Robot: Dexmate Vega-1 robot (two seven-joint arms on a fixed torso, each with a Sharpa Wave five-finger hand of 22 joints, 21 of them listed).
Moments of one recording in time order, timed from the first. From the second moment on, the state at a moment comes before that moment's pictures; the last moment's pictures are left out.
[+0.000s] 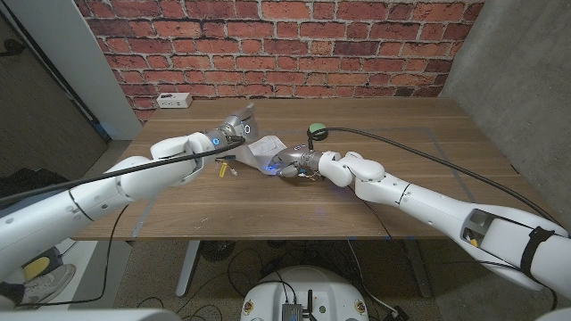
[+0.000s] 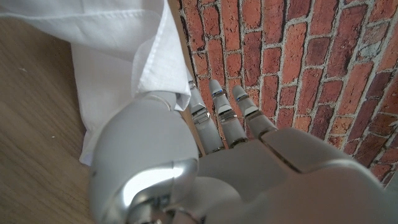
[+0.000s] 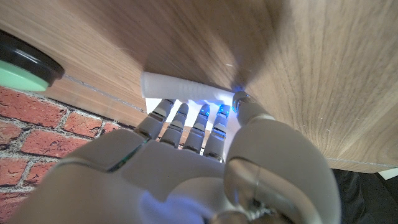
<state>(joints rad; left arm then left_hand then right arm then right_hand) 0.82 1.12 0.54 -2.17 1.82 -0.09 -0.25 1.11 0.14 0.41 -0.10 0.27 1.03 -0.20 0.42 0.22 1.05 -0.16 0.33 0.31 0.62 -0.06 0.19 0.18 0.31 0.03 0.34 0.21 -0.45 -0.50 -1.06 -1.45 -0.76 -0.03 0.22 0.70 0.18 0.49 -0.14 0.17 0.54 -0.13 0.19 0.19 0.33 -0.13 0.20 0.20 0.20 -0.04 0.22 0.24 0.31 0.00 0.21 0.18</state>
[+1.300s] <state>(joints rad) 0.56 1.13 0.72 -1.97 1.93 -0.15 0.25 1.10 0.13 0.41 -0.10 0.30 1.01 -0.21 0.42 0.21 1.07 -0.17 0.30 0.31 0.61 -0.06 0.19 0.18 0.31 0.01 0.35 0.21 -0.44 -0.50 -1.08 -1.45 -0.77 -0.06 0.24 0.72 0.17 0.49 -0.15 0.17 0.54 -0.12 0.19 0.19 0.33 -0.13 0.20 0.20 0.20 -0.04 0.23 0.23 0.31 0.00 0.21 0.18</state>
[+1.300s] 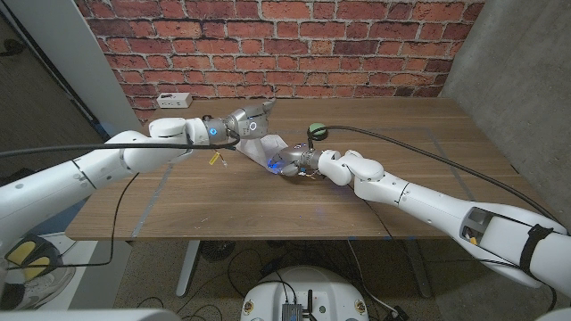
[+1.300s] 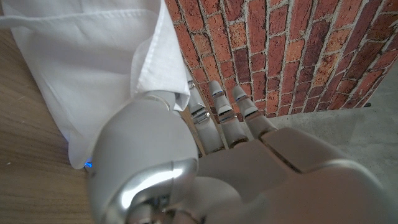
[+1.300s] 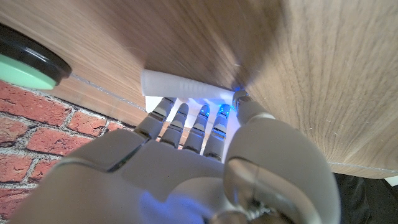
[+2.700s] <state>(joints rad) 0.37 0.98 0.94 -1.59 1.96 0.00 0.69 1.22 0.10 0.32 -0.16 0.24 1.05 -0.21 0.39 0.20 1.09 -0.16 0.26 0.26 0.67 -0.06 0.22 0.20 0.37 -0.04 0.39 0.20 -0.45 -0.53 -1.06 -1.50 -0.77 -0.08 0.29 0.73 0.16 0.48 -0.15 0.17 0.54 -0.12 0.19 0.18 0.34 -0.13 0.20 0.20 0.20 -0.04 0.23 0.23 0.31 0.01 0.21 0.18</state>
